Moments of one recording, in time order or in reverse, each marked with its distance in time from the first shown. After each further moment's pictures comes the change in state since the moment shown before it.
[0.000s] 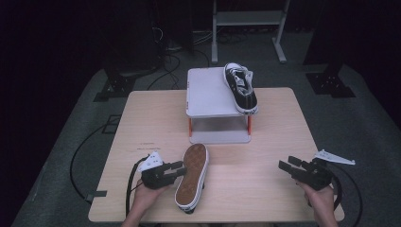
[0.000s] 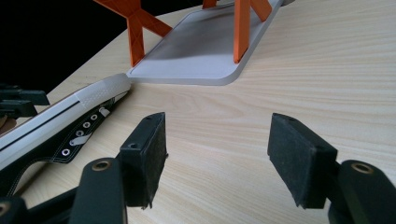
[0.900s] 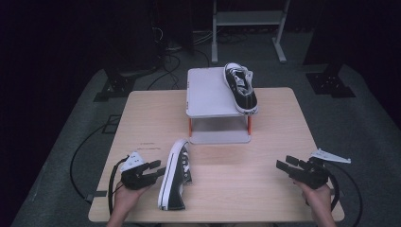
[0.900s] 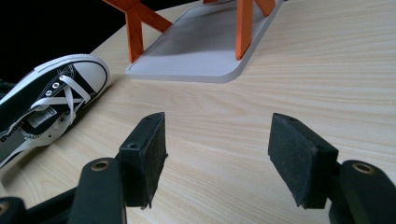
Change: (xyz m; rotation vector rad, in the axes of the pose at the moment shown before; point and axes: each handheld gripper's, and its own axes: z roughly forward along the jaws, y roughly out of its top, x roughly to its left) left arm 0.021 -0.005 -0.049 0.091 0.182 -0.037; right arm 0.001 0.000 0.008 0.019 -0.001 0.001
